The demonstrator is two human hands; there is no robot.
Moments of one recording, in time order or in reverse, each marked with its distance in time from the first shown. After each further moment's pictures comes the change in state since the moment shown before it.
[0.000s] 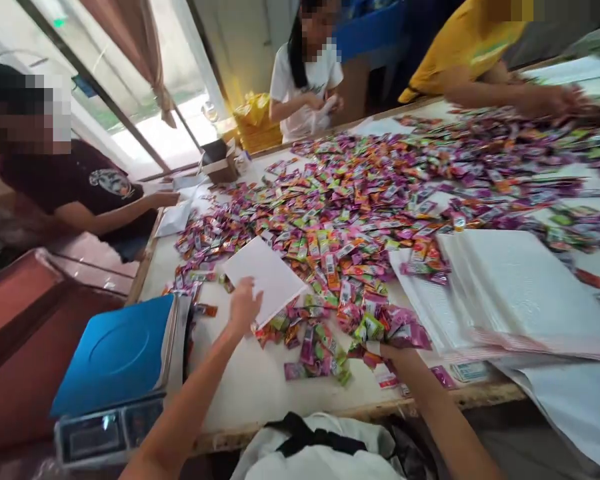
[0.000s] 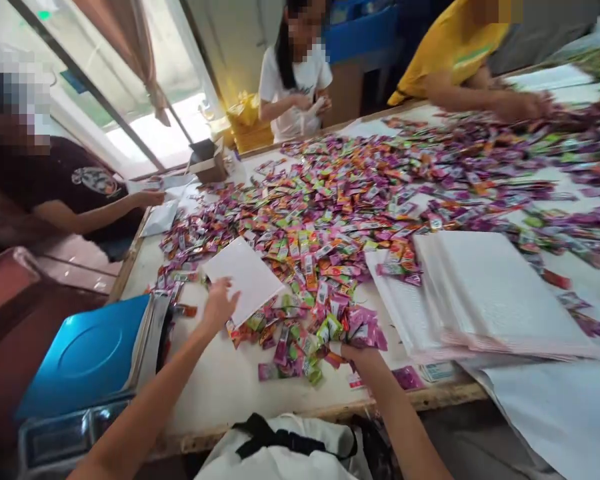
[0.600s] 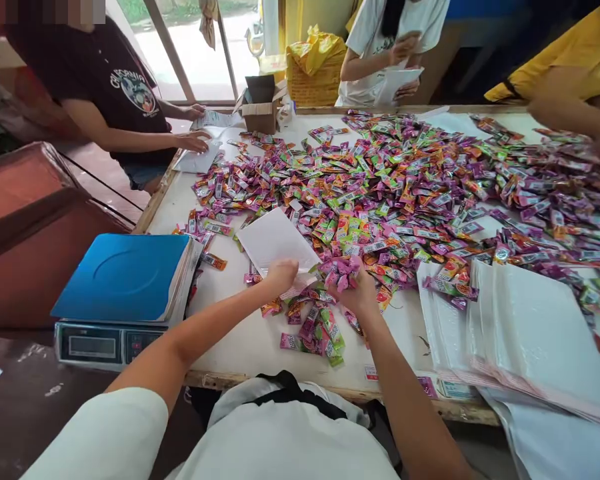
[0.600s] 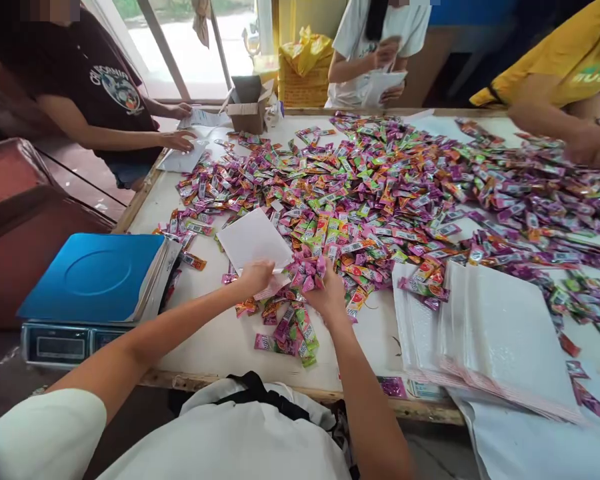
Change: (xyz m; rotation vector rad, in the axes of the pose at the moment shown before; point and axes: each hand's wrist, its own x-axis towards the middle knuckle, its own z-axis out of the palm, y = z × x) left_hand 0.004 0.050 0.024 0.114 -0.483 0.090; right_hand 0.070 -0.069 0.086 -0.684 0.031 -0.436
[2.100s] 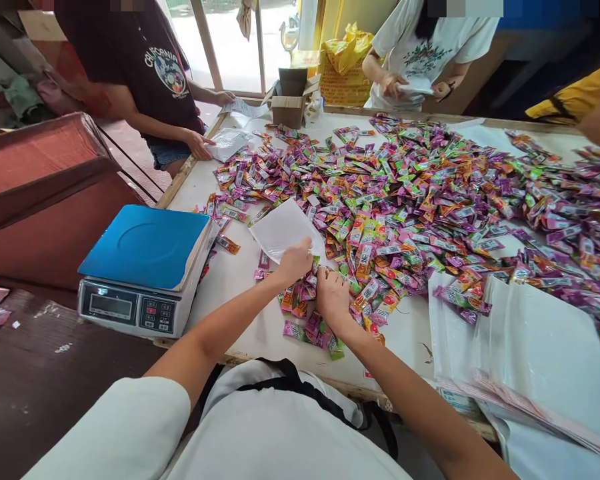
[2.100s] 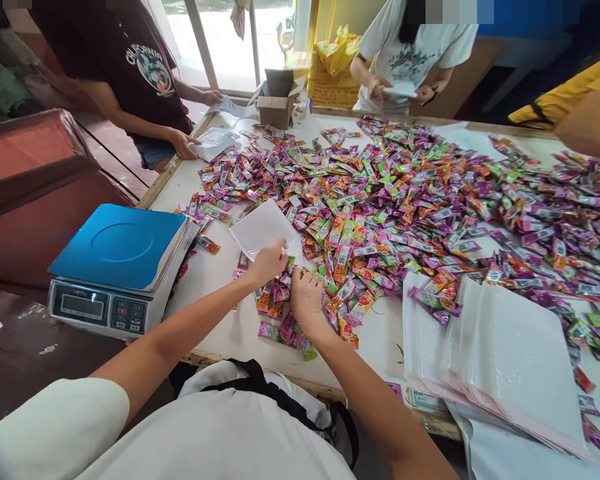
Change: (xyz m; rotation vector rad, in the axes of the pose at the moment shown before) left_hand -0.009 0.012 -0.009 -0.307 0.344 -0.135; right_hand -0.033 -0.006 0.067 -1.092 -0.109 -0.334
